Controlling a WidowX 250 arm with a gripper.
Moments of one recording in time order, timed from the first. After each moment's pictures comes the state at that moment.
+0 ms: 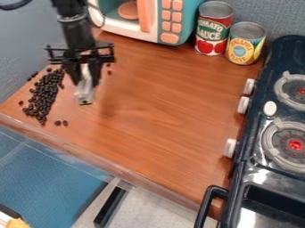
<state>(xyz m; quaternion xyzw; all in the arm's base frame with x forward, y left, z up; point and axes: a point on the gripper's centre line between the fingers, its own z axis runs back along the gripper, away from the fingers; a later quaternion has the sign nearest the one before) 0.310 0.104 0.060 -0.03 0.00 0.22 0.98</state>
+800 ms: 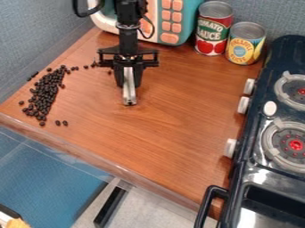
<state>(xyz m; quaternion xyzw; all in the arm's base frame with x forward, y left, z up) 0.379 0.082 0.016 0.02 0.02 0.28 0.96</state>
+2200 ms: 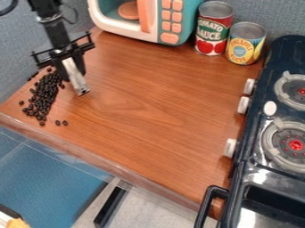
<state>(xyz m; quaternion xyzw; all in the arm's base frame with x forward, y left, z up) 0.321 0.171 0.036 -0.07 0.00 0.46 0.89</state>
